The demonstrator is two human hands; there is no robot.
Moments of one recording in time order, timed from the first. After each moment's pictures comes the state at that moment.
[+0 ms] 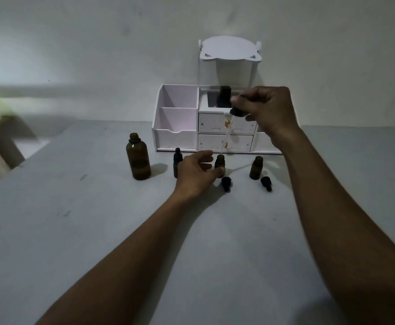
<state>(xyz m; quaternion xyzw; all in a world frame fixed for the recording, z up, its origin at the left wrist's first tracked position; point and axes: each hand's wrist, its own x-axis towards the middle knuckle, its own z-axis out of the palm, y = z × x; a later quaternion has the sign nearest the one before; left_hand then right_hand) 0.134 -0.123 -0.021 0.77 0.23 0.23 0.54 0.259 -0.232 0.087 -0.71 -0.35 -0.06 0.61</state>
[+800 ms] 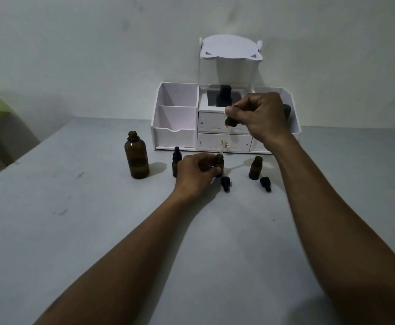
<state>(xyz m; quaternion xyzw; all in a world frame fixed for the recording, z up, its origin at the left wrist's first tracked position) 0.139 -0.120 -0.033 0.78 0.20 0.27 0.53 0.258 -0.223 0.071 -0.76 -0.38 -0.12 0.52</state>
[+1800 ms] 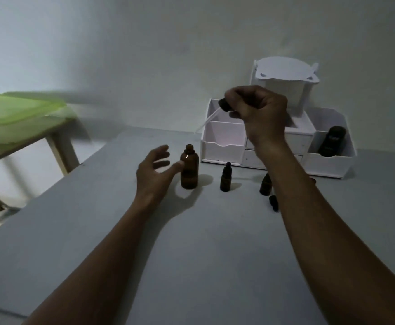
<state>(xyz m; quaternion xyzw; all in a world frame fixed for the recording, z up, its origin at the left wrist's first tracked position) 0.019 0.008 -0.018 0.72 0.27 0.43 0.47 0.175 -0.132 0.102 -0.56 -0.41 -0.06 0.71</state>
